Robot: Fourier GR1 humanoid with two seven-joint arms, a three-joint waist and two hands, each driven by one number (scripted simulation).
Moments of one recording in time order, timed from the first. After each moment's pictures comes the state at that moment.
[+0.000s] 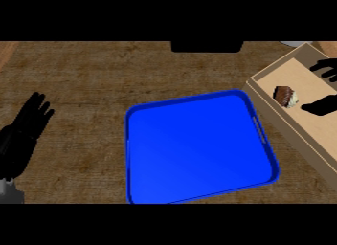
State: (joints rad) left arm -0.04 0.19 0.24 -1.65 0.19 -0.14 0.28; right arm -0.53 -0.40 -0.34 -1.16 0.94 0.21 0.15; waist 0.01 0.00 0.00
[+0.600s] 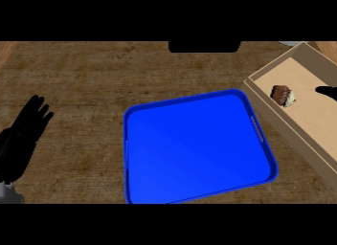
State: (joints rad) left arm -0.02 0.18 0.24 -1.66 0.19 -0.14 0.28; right arm -0.54 -0.34 -0.62 -1.23 0.61 0.05 0.06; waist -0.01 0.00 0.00
